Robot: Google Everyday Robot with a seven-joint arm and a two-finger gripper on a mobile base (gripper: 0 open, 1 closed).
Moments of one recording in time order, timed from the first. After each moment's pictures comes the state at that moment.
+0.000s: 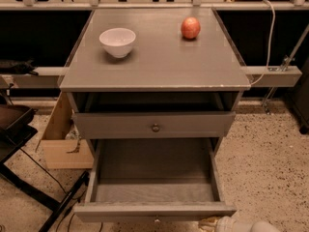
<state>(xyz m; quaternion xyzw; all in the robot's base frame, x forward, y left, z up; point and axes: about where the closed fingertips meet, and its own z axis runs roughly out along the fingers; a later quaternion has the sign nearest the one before) 0.381 -0.200 0.304 -0.51 0.76 0.17 0.36</state>
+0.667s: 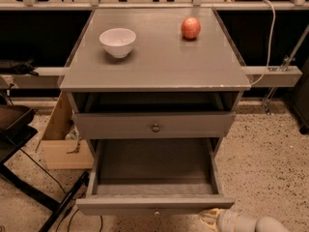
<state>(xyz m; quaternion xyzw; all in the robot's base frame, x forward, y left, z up) 0.403 -0.201 0.336 -0.51 0.74 0.17 0.41</state>
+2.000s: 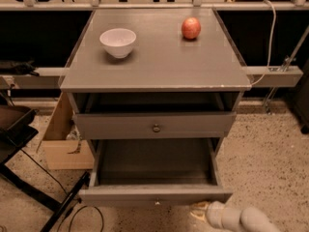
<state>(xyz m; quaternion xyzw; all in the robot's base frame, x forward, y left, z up) 0.451 -0.172 0.300 -0.53 0.71 0.17 0.43</state>
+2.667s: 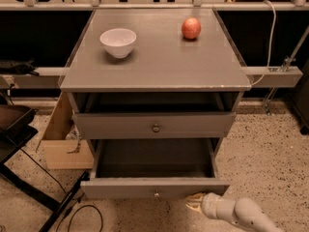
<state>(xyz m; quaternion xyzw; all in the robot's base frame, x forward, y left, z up) 0.487 -0.159 0.300 -0.54 0.69 0.16 0.45</state>
